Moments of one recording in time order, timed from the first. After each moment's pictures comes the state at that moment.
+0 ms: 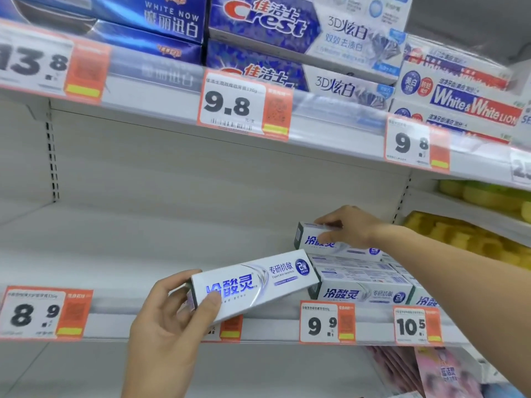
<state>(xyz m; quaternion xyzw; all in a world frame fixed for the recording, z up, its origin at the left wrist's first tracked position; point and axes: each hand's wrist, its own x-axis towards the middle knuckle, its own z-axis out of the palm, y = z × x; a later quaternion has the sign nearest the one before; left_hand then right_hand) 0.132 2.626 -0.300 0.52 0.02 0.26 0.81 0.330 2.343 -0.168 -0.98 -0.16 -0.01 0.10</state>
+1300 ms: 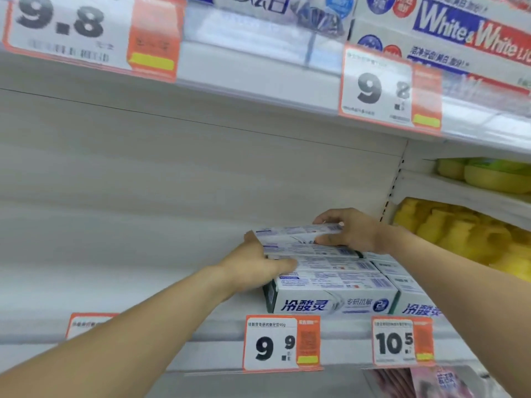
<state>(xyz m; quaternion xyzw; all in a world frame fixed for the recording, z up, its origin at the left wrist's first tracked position) 0.330 2.503 -0.282 0.84 -0.11 -0.07 0.52 0.381 2.259 -0.204 -0.96 -0.14 0.02 0.23</state>
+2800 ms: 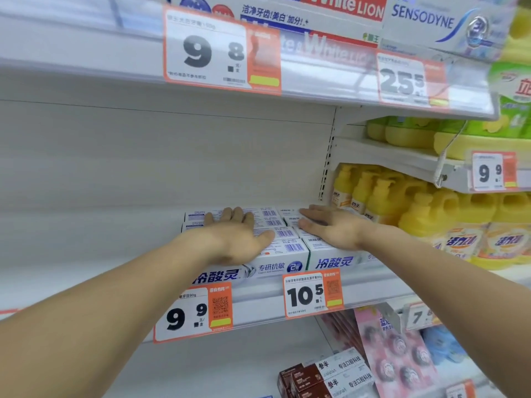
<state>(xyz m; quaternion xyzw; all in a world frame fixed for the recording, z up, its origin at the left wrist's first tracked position) 0.308 2.394 -0.236 0.99 -0.15 -0.07 0.03 0.322 2.155 -0.231 -0.99 -0.08 0.02 0.07</state>
